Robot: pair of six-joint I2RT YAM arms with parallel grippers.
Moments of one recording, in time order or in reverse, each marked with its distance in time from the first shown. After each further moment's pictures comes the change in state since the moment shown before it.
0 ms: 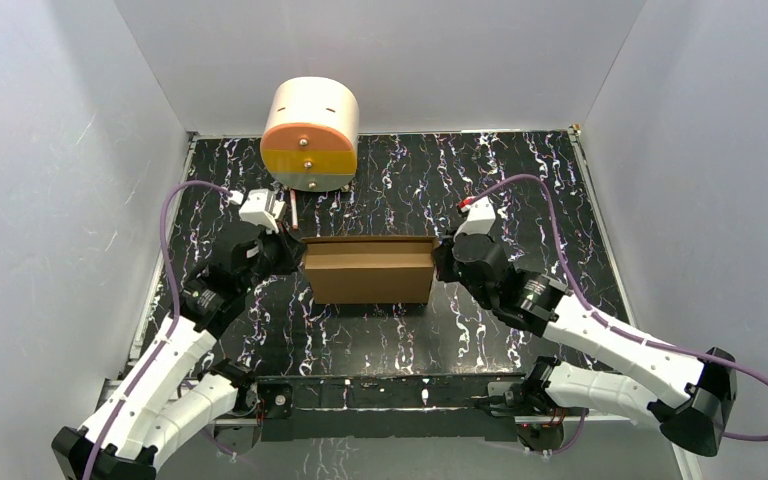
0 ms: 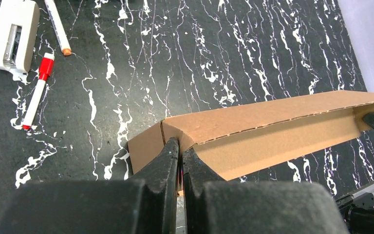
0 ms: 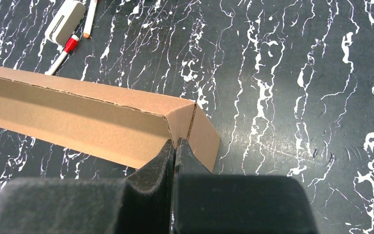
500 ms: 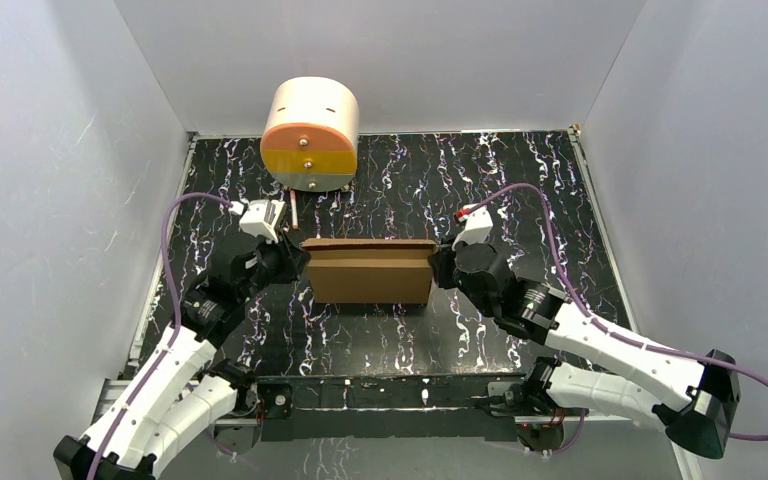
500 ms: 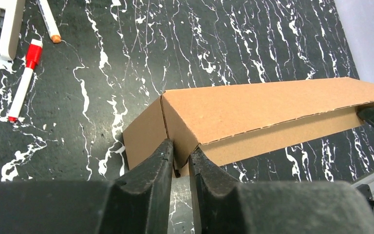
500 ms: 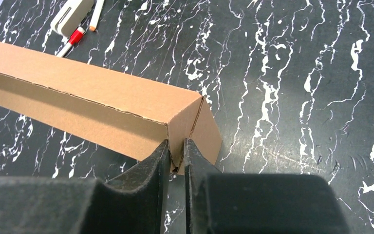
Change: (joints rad) left arm 0.002 -0.069 -0.108 0.067 0.043 -0.004; right arm 0.030 -0.053 -0.105 0.126 0.014 -0.061
